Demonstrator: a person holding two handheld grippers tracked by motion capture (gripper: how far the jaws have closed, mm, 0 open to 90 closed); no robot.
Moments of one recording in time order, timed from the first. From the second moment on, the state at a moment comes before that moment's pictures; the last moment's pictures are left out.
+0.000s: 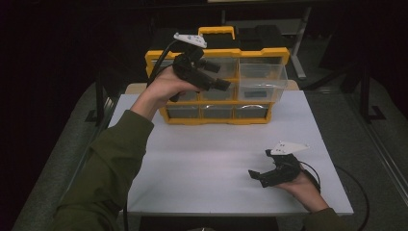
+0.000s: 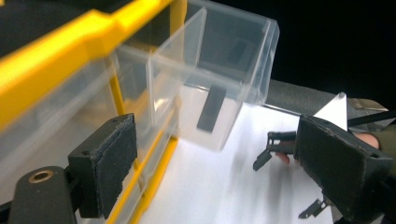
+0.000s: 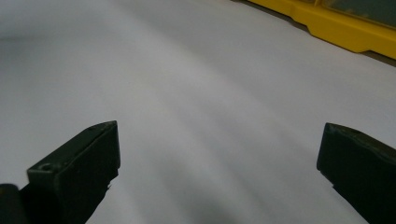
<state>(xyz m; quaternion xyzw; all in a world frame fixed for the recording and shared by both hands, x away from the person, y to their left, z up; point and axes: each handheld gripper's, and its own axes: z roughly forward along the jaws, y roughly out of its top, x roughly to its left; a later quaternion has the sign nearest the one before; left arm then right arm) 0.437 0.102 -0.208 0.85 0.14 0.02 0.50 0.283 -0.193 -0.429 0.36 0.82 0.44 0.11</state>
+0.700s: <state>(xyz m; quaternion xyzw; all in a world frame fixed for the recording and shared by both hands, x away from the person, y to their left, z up) 0.400 0.152 -0.267 0.85 0.17 0.05 0.49 0.283 -0.191 -0.431 0.35 0.82 0.43 0.12</state>
